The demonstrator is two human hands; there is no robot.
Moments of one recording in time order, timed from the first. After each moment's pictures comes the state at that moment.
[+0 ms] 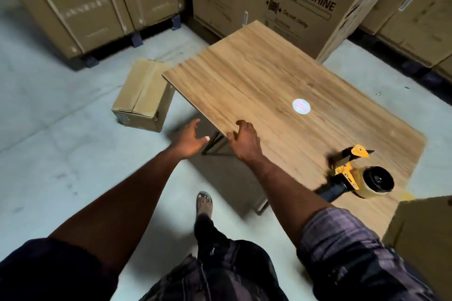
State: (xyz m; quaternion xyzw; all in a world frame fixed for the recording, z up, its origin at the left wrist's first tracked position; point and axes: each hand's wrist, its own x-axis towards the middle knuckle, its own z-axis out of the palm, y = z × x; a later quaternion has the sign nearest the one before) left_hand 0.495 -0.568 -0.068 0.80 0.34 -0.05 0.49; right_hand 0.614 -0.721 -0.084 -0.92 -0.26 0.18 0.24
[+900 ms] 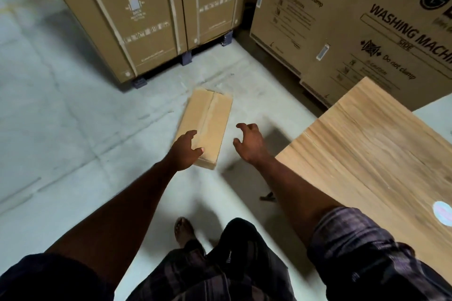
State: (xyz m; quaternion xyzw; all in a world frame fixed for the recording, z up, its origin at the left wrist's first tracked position) left_hand 0.479 -0.047 -0.097 0.80 0.38 -0.08 0.45; right_hand 0.645 -0.203 -0.087 -0.89 -0.32 0.26 0.20
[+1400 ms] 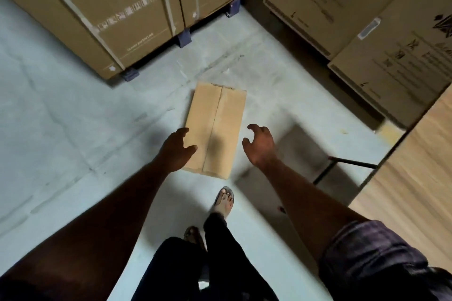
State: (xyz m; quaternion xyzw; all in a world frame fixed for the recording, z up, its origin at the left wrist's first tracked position) left_hand 0.595 0.136 -0.199 0.78 0.42 -0.15 0.43; right_hand 0.758 -0.046 -0.206 -0.91 -0.18 0.32 0.21
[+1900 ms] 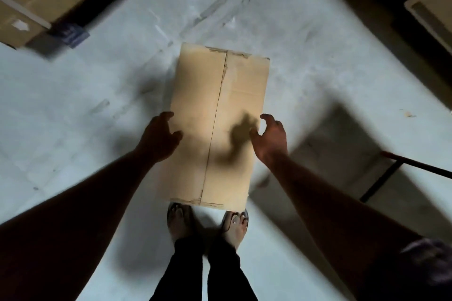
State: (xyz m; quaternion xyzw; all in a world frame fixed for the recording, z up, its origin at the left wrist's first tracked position) left_hand 0.706 0.270 -0.535 0.81 0.42 -0.23 0.34; right_hand 0.858 0.056 -0.539 -0.90 -0.04 0.36 0.23
